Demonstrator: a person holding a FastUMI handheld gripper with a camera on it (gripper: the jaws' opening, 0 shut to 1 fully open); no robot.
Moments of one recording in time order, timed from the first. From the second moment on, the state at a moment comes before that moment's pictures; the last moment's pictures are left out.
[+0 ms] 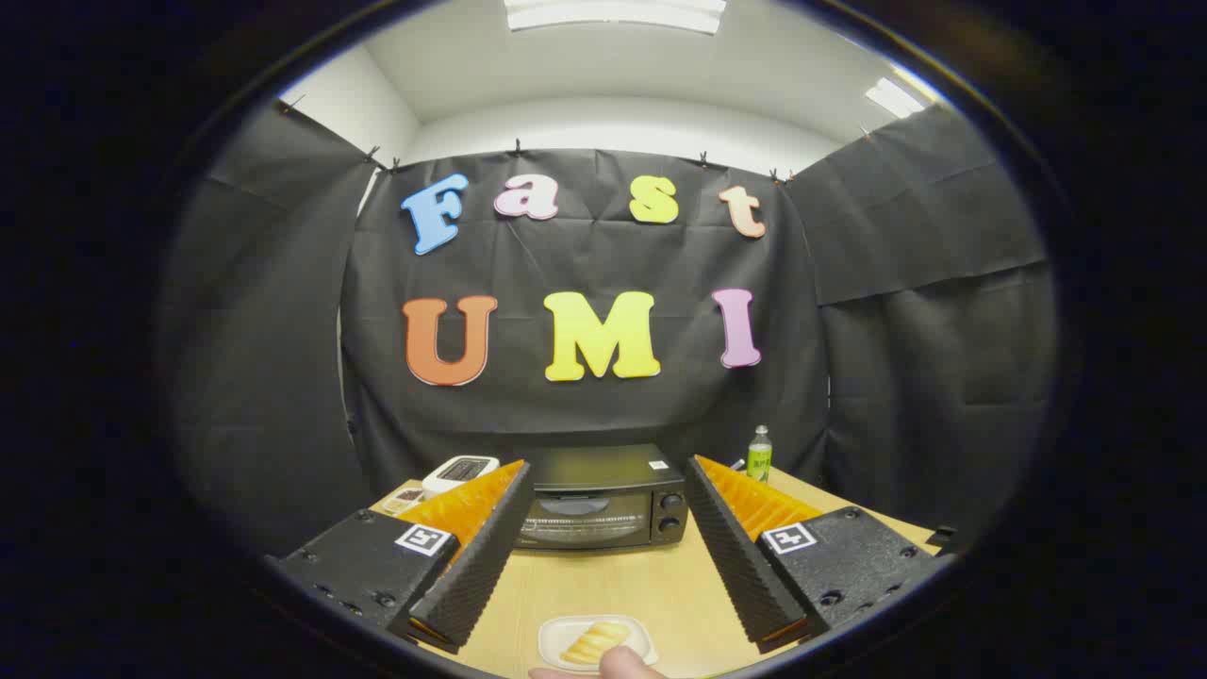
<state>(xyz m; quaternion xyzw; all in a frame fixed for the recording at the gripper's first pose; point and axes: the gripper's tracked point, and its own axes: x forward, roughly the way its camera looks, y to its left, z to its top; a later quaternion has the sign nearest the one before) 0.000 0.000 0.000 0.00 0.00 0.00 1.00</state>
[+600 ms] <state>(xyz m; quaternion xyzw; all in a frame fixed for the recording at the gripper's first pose) 0.002 0.000 -0.004 0.02 0.00 0.01 1.00</state>
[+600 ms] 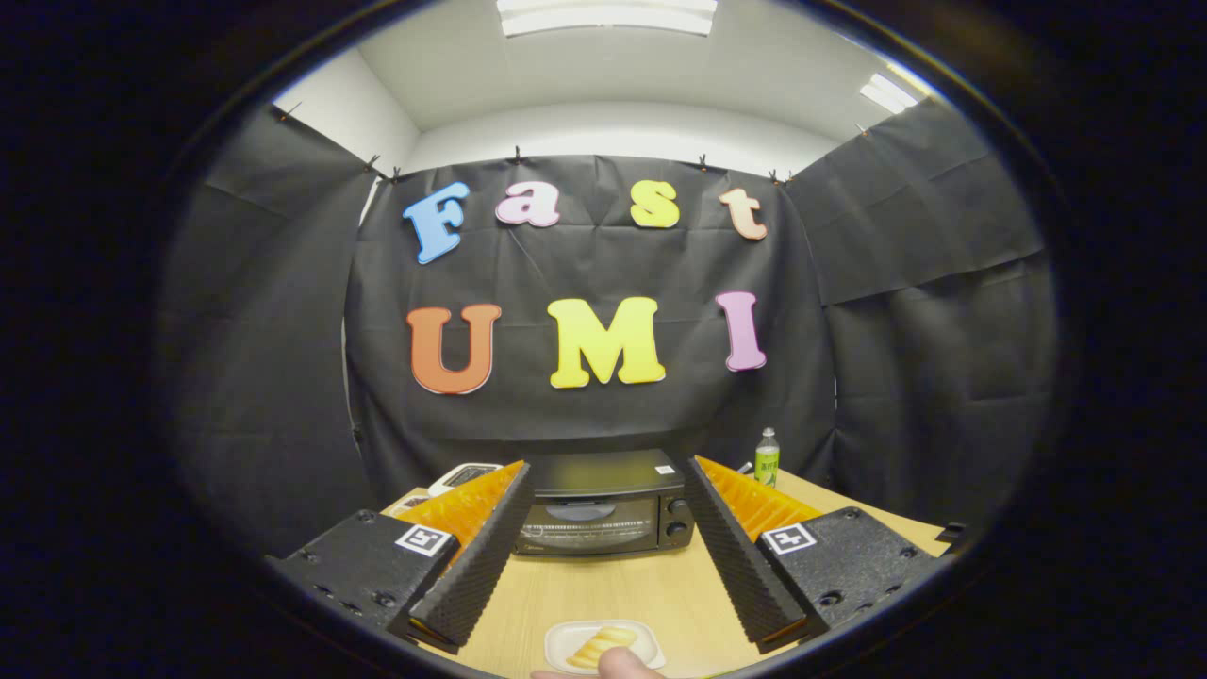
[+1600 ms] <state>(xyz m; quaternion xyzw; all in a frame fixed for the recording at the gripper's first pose) 0.131 0.004 -0.047 -0.02 0.03 0.05 1.00</state>
